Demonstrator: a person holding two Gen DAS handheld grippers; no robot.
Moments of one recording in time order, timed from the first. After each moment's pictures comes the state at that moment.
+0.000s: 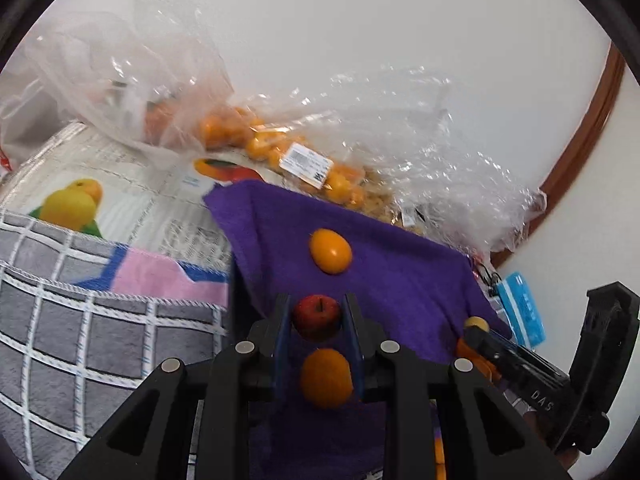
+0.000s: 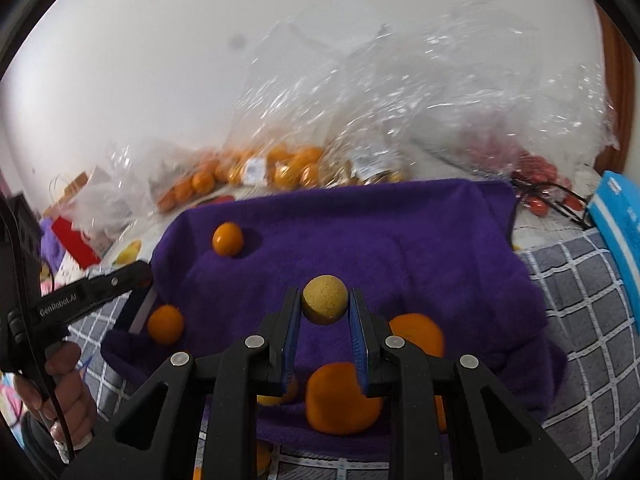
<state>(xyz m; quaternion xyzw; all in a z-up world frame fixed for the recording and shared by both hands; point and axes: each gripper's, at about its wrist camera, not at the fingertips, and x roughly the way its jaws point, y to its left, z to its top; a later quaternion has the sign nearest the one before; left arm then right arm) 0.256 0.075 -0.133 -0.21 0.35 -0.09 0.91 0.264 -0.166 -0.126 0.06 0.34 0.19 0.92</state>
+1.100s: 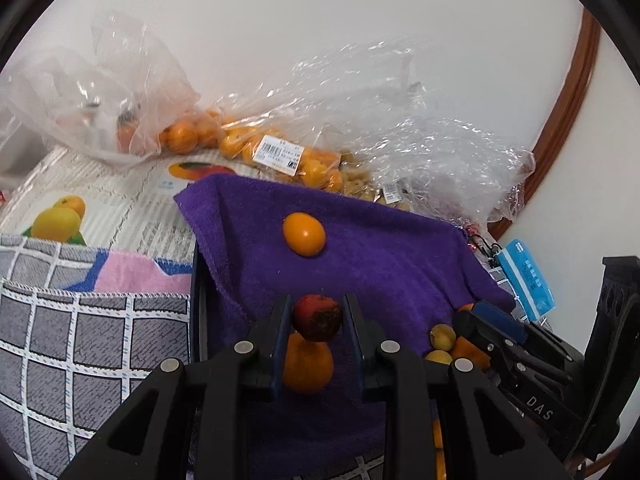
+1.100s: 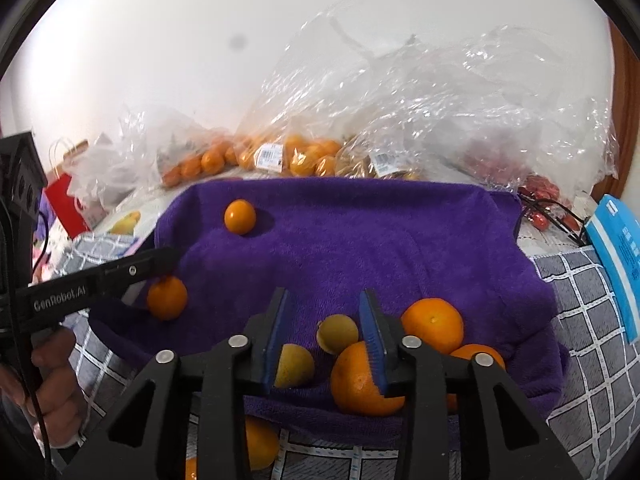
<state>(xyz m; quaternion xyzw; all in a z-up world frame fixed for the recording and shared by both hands) 0.248 0.051 -0.126 -0.15 0.34 -0.10 0.92 0.246 -0.150 -0.129 0.02 0.31 0.17 0.94</state>
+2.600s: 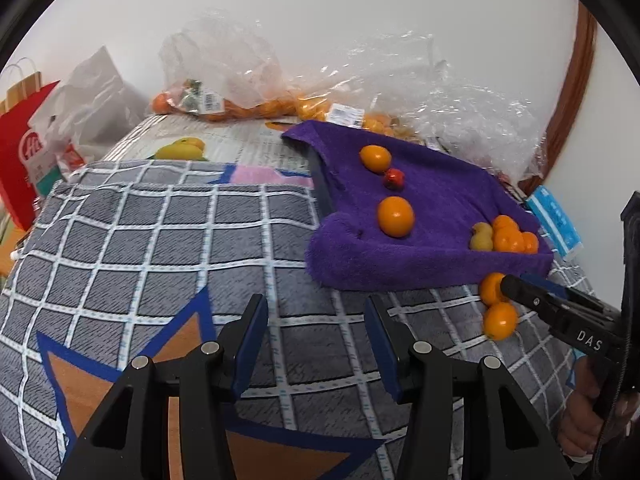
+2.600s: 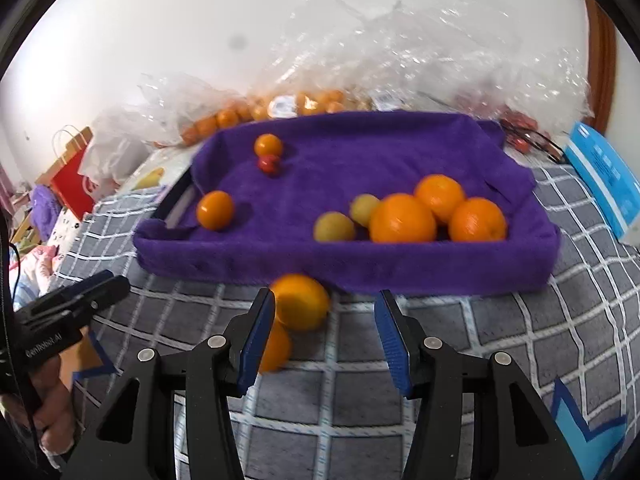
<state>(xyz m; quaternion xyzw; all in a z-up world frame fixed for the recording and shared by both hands) 0.138 0.091 -0.143 -0.10 0.38 -0.02 0.92 0.176 -0.137 -0.144 0.03 0.38 0.17 0.91</state>
